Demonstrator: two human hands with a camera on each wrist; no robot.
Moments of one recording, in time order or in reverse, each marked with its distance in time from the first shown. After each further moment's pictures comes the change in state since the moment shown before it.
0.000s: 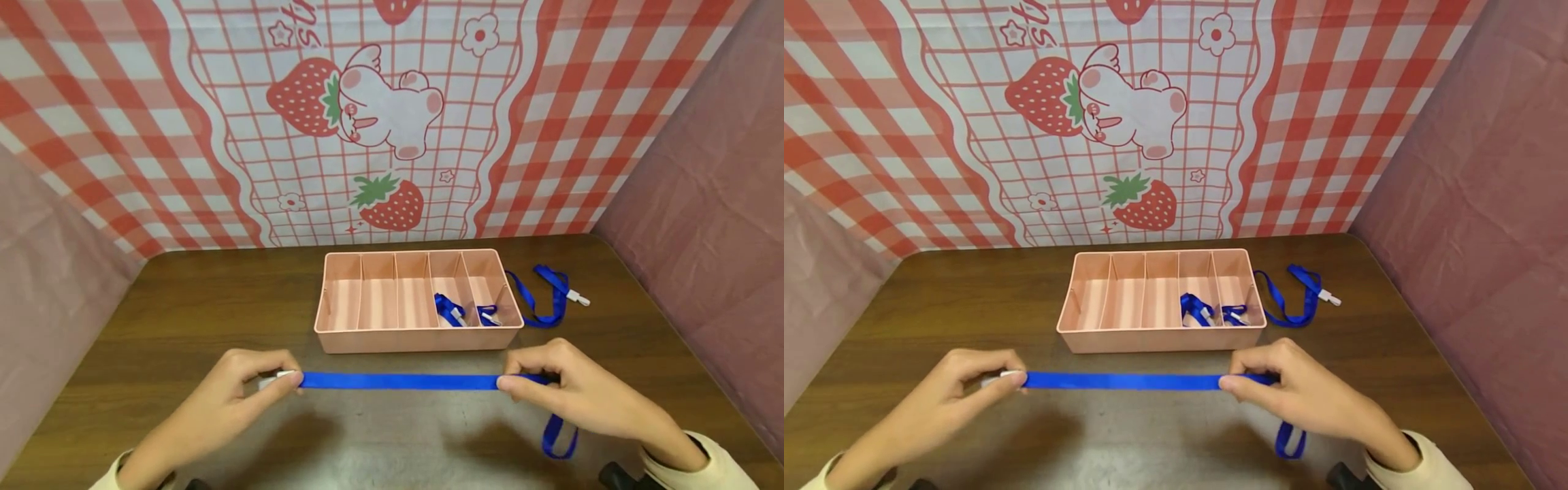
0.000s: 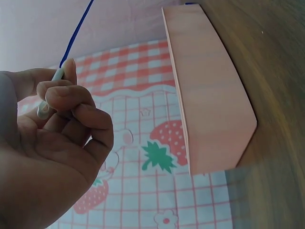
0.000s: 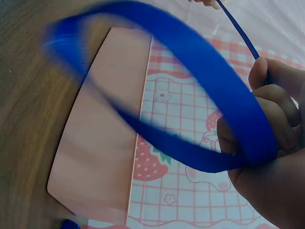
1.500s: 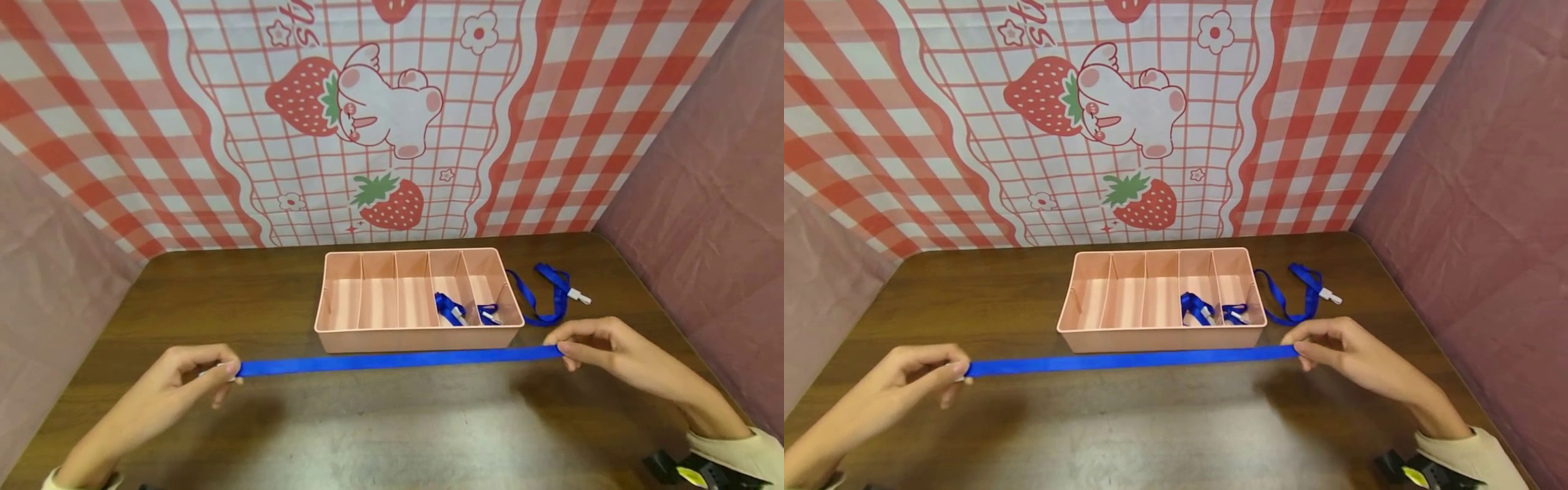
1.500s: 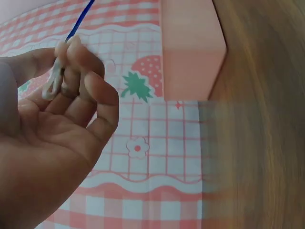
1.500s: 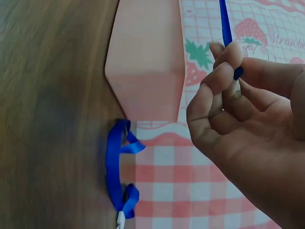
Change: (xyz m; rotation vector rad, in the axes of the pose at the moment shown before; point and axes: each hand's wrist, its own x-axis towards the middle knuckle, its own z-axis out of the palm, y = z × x) left_hand -0.039 -0.038 -0.051 -0.095 -0.062 -0.195; right_hand -0.049 0.071 -0.059 0.073 0.009 0.226
